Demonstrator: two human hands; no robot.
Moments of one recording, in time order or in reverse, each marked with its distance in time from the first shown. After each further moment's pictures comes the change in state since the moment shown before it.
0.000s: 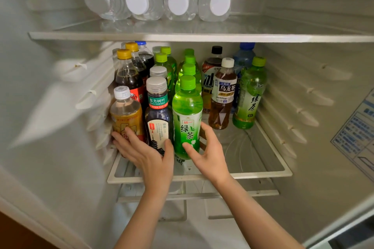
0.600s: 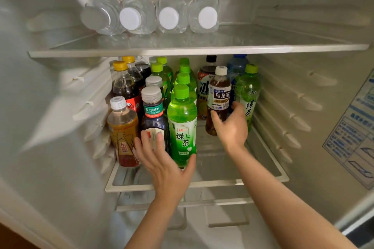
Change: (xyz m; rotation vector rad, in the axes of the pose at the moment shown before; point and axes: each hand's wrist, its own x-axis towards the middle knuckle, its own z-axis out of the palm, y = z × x) left_hand -0.016 0.018 0.010 0.110 0.017 0.421; right_hand 0.079 0.005 -0.053 -0.317 0.453 0.217
